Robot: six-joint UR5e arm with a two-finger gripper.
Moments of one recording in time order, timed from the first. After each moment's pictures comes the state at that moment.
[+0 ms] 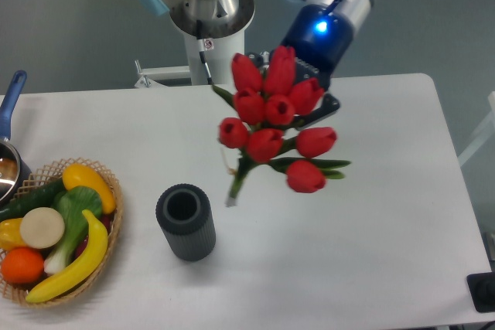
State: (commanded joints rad) arm 2.78 -1.72 -1.68 -0.58 0.60 0.79
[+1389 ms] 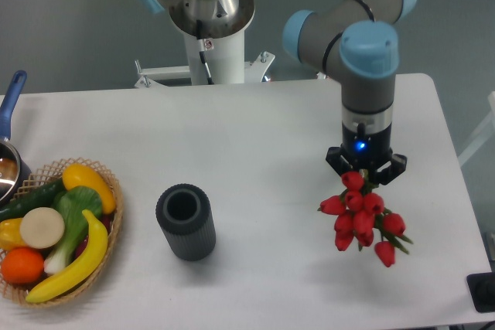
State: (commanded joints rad) arm 2.62 -1.94 -1.58 -0.94 1.60 0.98
